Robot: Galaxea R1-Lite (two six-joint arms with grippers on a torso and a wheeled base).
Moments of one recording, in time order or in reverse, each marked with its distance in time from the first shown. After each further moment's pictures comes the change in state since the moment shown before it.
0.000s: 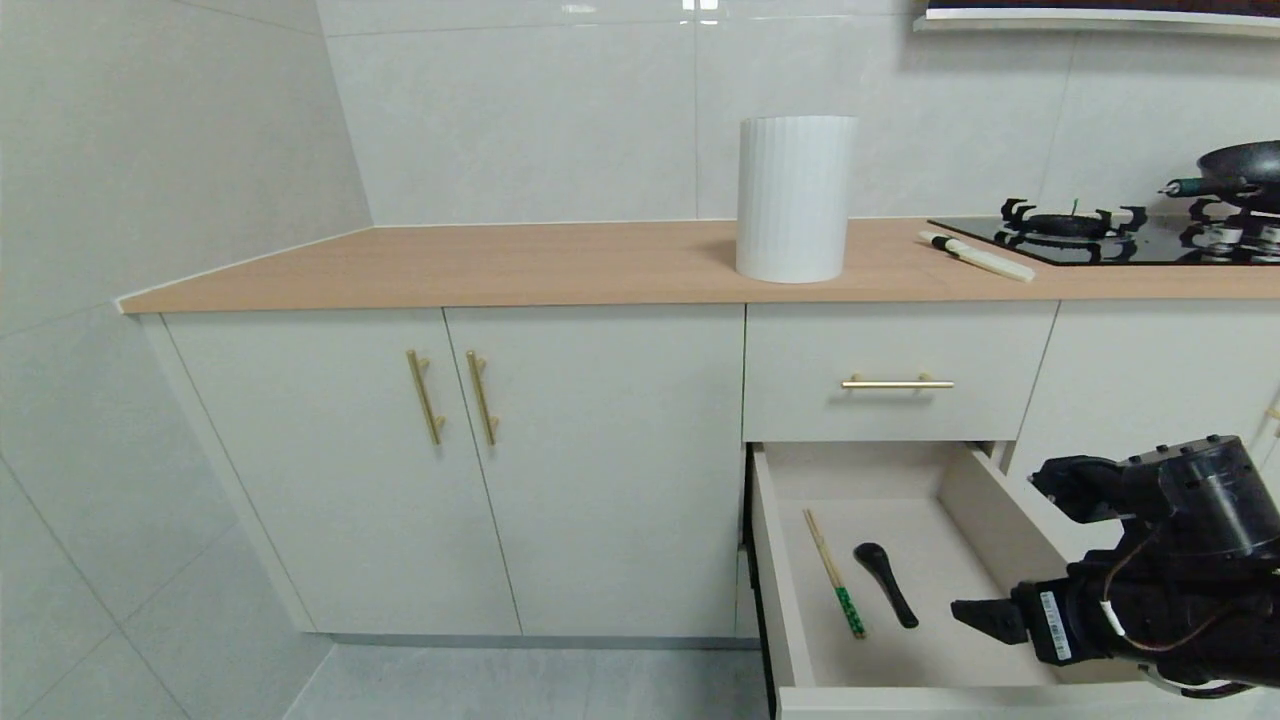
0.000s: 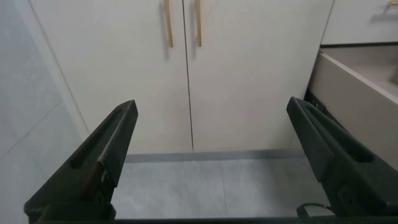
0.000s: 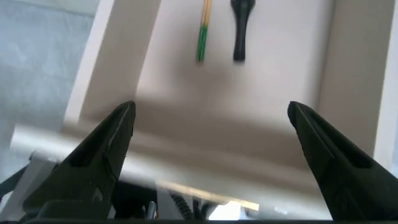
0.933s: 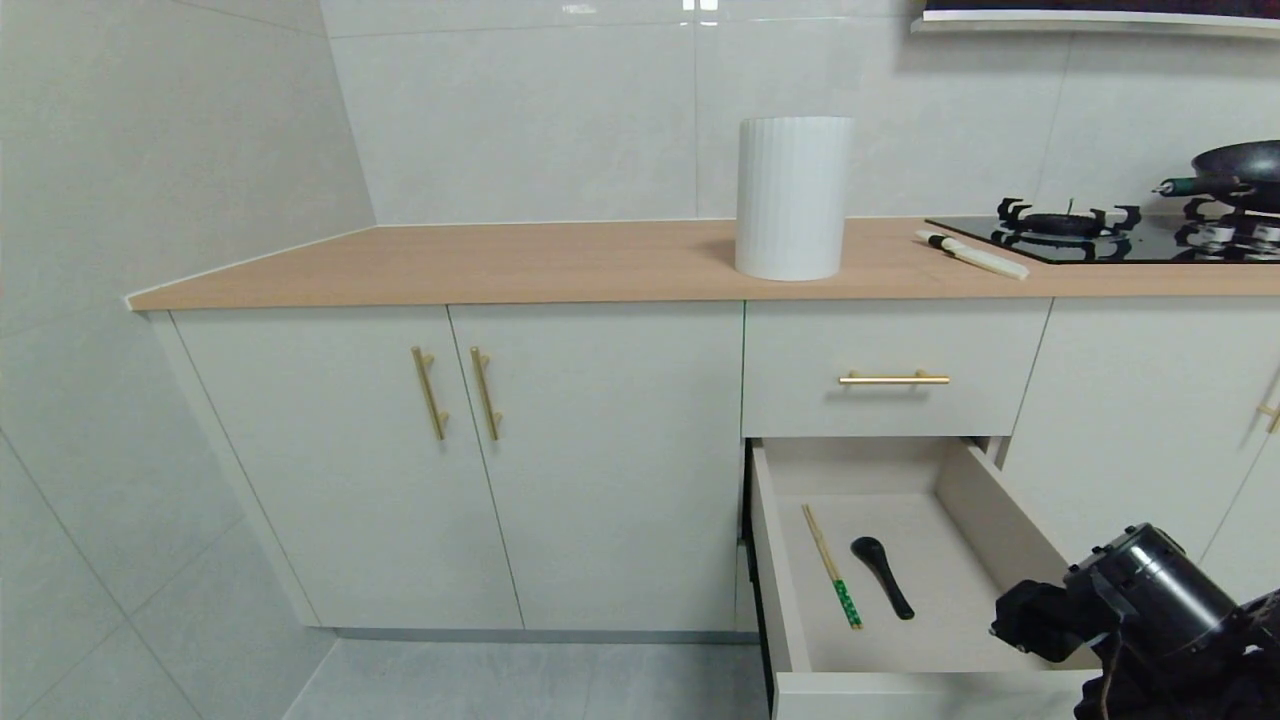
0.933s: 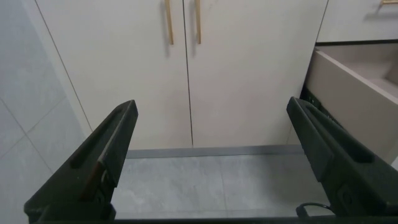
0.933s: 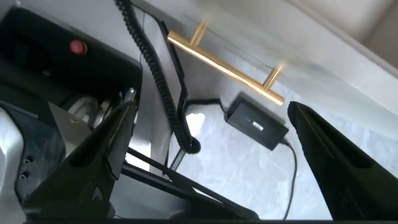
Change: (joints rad) left arm 0.000 0.000 0.000 0.000 0.000 0.000; right arm 0.132 0.035 0.011 0.361 0.048 -0.154
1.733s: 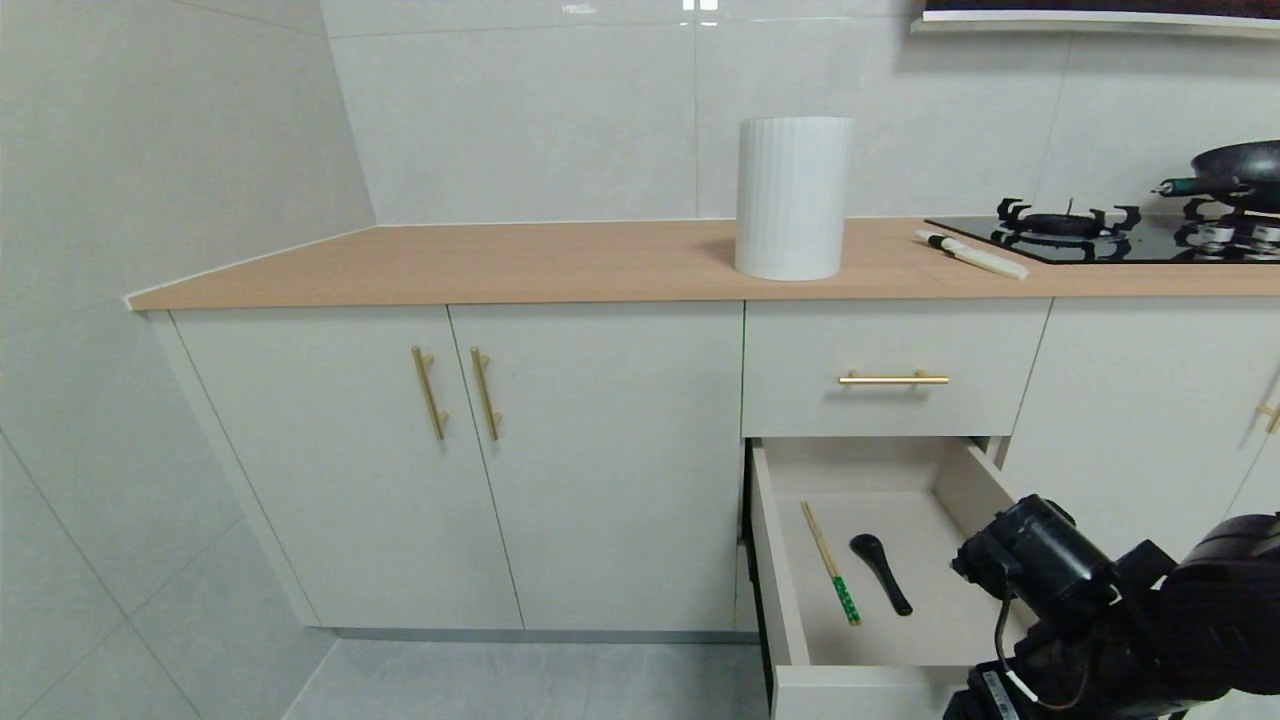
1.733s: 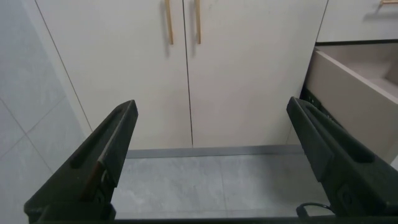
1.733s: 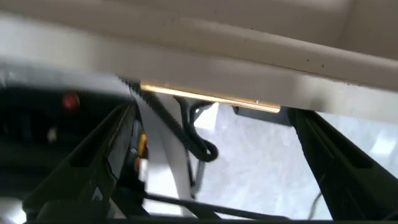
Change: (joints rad) left arm 0.000 0.000 0.000 0.000 0.000 0.000; right arm -0.007 0.219 -0.156 -0.013 -0.150 0.335
